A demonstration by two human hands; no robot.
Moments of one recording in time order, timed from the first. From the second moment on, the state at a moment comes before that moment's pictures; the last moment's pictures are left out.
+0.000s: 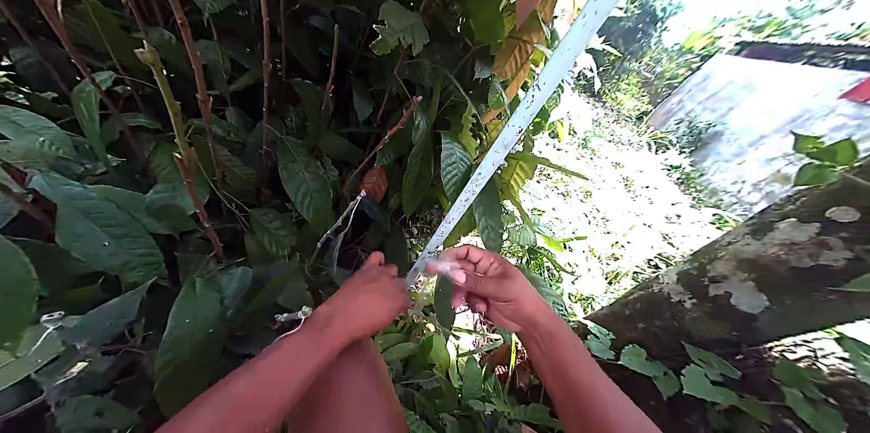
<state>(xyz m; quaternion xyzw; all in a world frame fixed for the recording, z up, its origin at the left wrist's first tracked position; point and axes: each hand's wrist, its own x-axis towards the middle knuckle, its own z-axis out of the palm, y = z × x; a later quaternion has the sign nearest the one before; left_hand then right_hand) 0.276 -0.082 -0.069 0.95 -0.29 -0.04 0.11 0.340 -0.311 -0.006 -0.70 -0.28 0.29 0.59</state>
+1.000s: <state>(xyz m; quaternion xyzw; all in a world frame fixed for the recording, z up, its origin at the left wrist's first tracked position) 0.279 -0.094 -0.043 0.94 -0.23 0.00 0.25 0.345 -0.322 -0.015 -0.90 -0.36 0.11 0.21</state>
